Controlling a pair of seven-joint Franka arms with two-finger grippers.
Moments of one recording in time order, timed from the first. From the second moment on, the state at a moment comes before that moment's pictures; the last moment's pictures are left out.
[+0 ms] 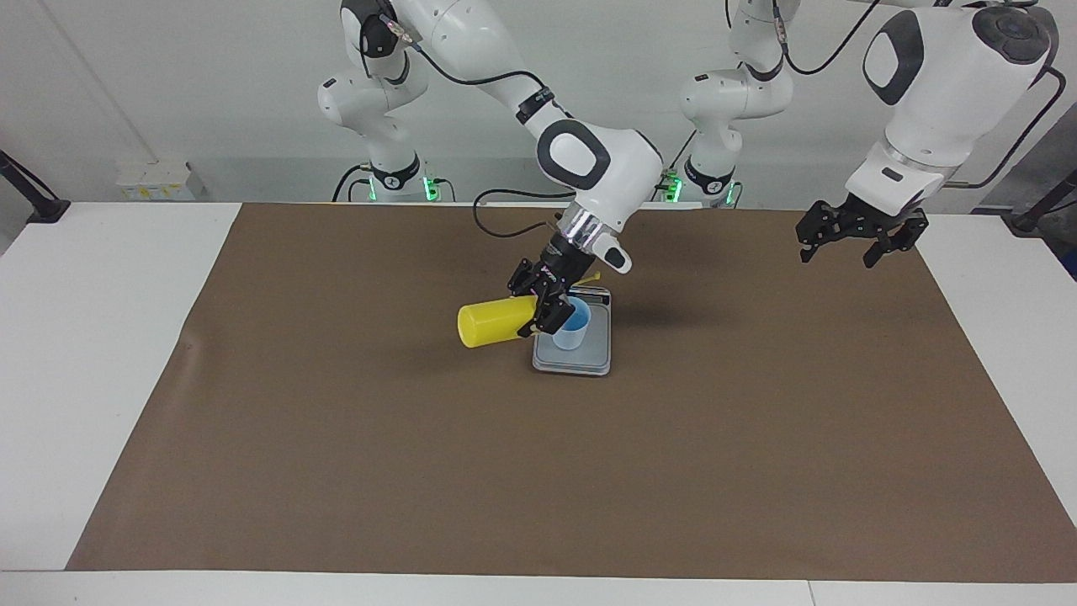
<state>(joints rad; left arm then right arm) 0.07 0.02 -0.17 -1.62 0.00 1.64 0.07 0.72 0.42 0.10 -1.63 -1.10 1.78 -0.87</state>
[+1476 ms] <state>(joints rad) 0.07 0.02 -0.17 -1.62 0.00 1.64 0.07 0.69 0.28 0.10 -1.76 -0.95 1.77 -0.69</state>
